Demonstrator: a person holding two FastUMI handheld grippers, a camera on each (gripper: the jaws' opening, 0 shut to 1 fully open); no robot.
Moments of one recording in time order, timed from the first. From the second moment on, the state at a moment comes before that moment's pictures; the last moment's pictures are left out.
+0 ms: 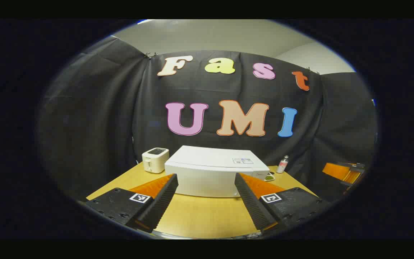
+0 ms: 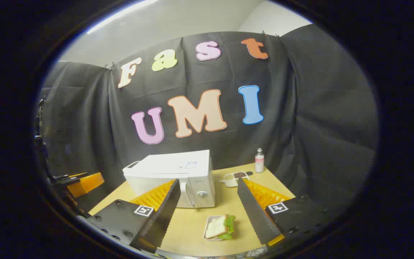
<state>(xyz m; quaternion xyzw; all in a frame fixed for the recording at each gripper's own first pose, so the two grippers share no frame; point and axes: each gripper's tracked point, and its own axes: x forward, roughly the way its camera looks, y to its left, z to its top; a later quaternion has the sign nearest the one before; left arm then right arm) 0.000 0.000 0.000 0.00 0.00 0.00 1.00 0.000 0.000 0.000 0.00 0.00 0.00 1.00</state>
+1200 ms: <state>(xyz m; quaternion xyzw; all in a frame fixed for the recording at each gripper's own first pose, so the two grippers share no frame) 0.057 -0.069 -0.023 0.01 0.02 0.06 1.00 0.091 -0.063 -0.011 -0.01 0.05 0.08 1.00</state>
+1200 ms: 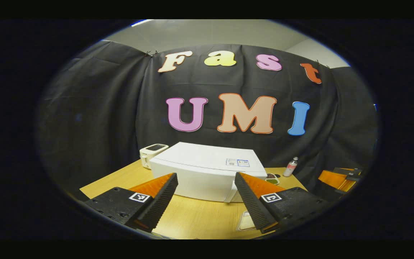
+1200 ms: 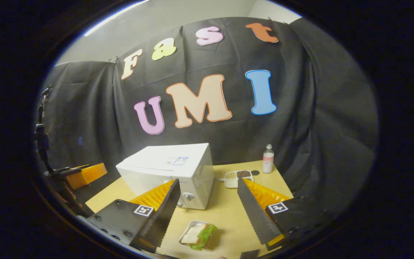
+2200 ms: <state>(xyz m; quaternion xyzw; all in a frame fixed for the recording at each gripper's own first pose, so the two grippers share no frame) 0.172 -0.111 -0.217 0.02 0.23 -0.07 0.97 0.075 -0.108 -0.045 0.02 0.09 -0.05 0.99</state>
